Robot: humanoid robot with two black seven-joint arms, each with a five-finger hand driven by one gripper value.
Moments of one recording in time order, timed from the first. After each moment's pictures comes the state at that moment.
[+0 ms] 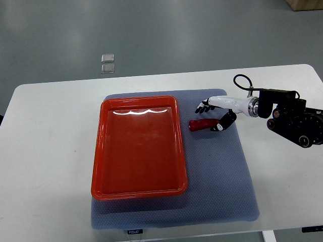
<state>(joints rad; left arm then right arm) 0.00 0.00 0.07 -0.17 0.12 0.02 -0.01 0.93 -0.36 0.22 0.76 -1.42 0.16 0.29</state>
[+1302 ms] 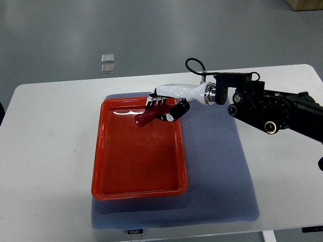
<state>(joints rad) 0.00 0.00 0.07 -0.17 0.12 0.02 -0.01 1.09 -0.15 0.19 0.82 -1.38 0.21 0.37</state>
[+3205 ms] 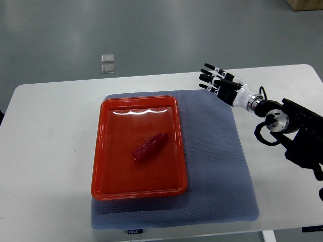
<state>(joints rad) 0.00 0.00 0.07 -0.17 0.12 0.02 -0.01 0.81 -0.20 0.59 0.57 0.06 0.35 0.09</state>
